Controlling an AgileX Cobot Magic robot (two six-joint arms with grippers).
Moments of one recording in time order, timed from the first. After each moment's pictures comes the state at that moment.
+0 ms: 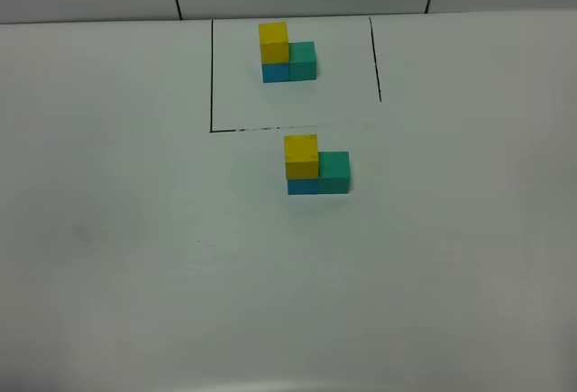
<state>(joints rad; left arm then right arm) -0.03 0.00 -0.50 -0.11 1.04 0.06 0.04 0.01 -0.55 -0.04 1.05 0.04</state>
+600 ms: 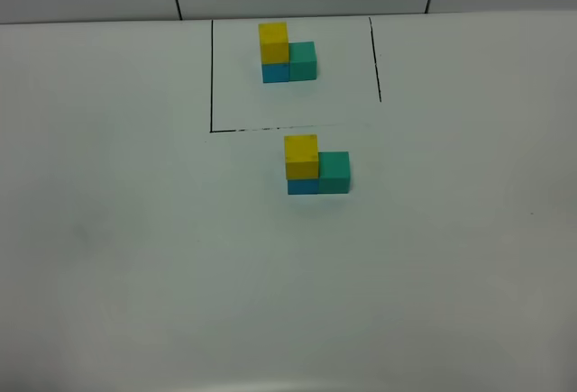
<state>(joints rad) -0.03 0.00 -0.50 -0.11 1.04 0.06 0.07 -0.01 -0.50 -0.04 1.07 0.04</state>
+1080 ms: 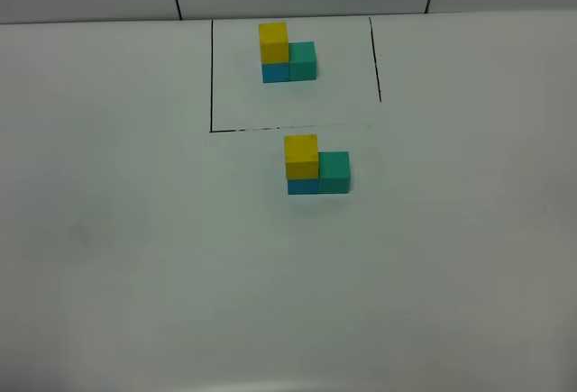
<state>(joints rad) -0.03 0.00 -0.50 -0.11 1.04 0.06 0.07 -0.01 -0.50 -0.04 1.07 0.04</state>
